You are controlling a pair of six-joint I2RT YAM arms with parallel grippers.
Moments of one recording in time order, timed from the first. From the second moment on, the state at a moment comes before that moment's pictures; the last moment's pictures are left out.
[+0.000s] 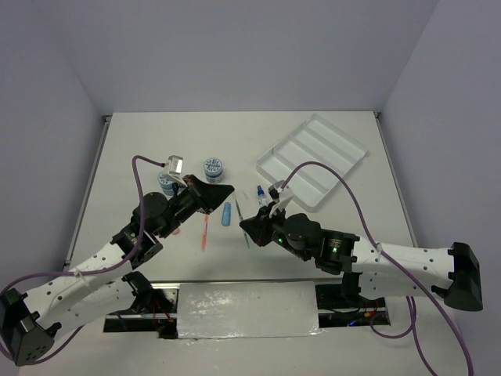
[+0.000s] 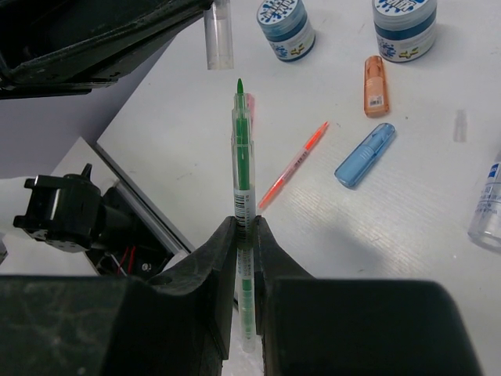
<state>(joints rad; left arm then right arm) -0.76 0.80 0.60 0.26 -0.03 -0.87 1.24 0.94 0.65 0.05 0.40 0.58</state>
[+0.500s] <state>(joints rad) -0.76 0.80 0.60 0.26 -0.04 -0.87 1.24 0.94 0.66 0.05 0.38 0.58</state>
